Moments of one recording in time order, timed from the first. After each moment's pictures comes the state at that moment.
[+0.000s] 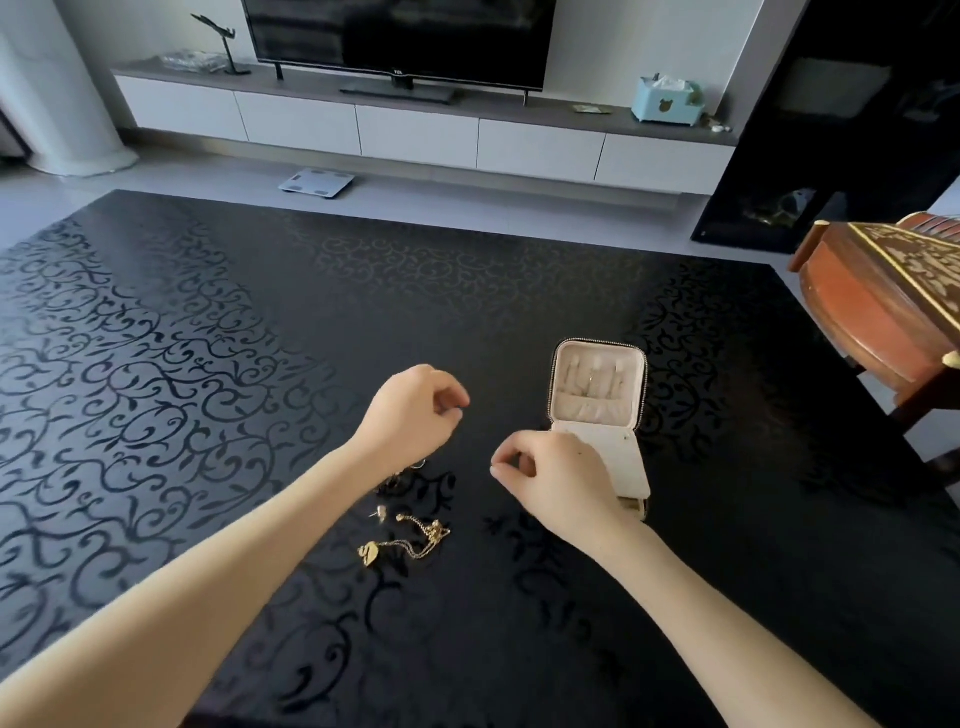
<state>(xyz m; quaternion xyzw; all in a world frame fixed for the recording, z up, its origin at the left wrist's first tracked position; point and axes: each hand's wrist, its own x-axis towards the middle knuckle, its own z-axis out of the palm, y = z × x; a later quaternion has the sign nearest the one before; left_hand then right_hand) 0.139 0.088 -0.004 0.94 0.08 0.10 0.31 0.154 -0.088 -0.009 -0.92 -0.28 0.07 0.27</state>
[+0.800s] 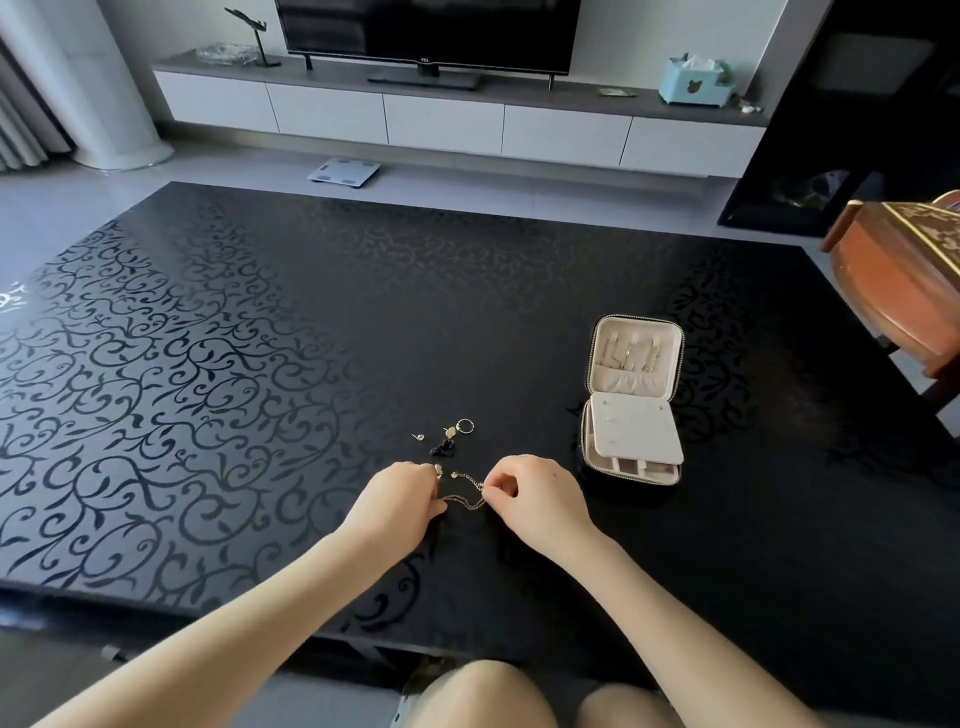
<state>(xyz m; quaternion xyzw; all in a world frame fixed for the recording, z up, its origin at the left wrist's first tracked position) 0.028 0.101 -0.040 0.98 0.10 -0.09 0.14 0.093 -0.048 -0.045 -0.92 -0.26 0.13 0.25</state>
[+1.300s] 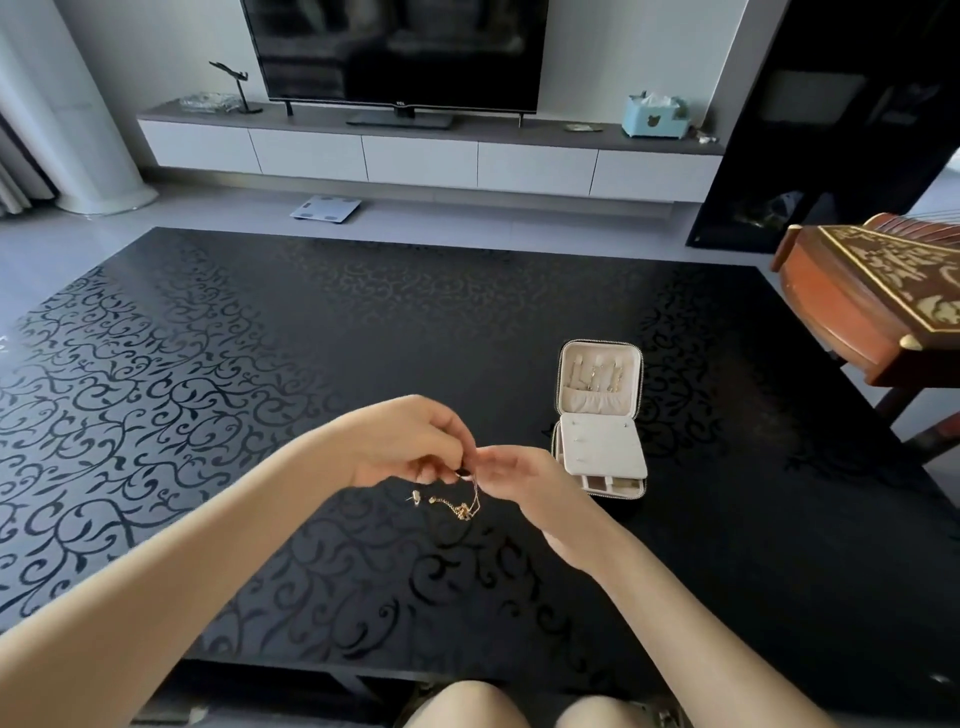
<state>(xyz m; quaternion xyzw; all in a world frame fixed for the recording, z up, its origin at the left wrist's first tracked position) 0.066 0.095 0.064 0.80 0.12 -0.22 0.54 0.094 -0.074 0.007 -0.71 -0.20 0.32 0.59</state>
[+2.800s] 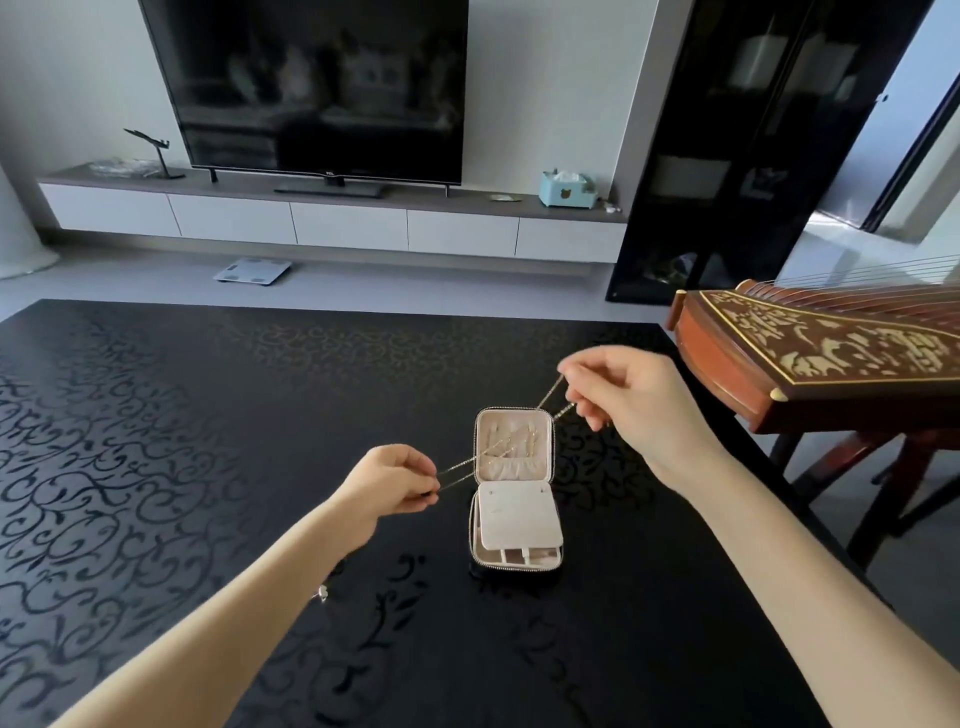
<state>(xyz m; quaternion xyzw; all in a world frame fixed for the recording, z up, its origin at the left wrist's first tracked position) 0.138 0.053 0.022 0.74 0.19 -0.06 0.64 0.174 -0.178 0.128 -0.81 -0.19 -0.04 0.56</state>
